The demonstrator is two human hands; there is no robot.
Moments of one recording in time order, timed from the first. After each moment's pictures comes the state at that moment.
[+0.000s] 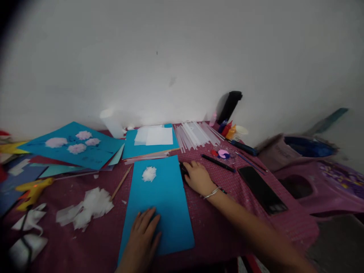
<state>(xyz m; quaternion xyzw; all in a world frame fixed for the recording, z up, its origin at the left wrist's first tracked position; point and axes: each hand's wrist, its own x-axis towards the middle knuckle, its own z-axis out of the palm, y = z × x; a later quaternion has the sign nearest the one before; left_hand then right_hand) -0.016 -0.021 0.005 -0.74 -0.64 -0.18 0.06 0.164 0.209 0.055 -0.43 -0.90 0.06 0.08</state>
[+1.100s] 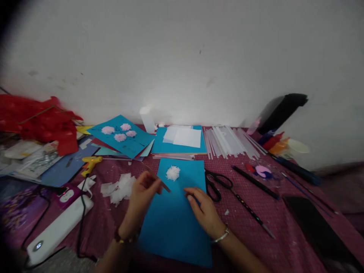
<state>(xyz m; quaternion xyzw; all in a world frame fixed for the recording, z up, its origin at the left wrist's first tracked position) -0.062 0.055 0.108 -0.38 -0.73 -0.50 -0.26 0.133 0.134 0.055 -0.29 -0.80 0.45 0.25</state>
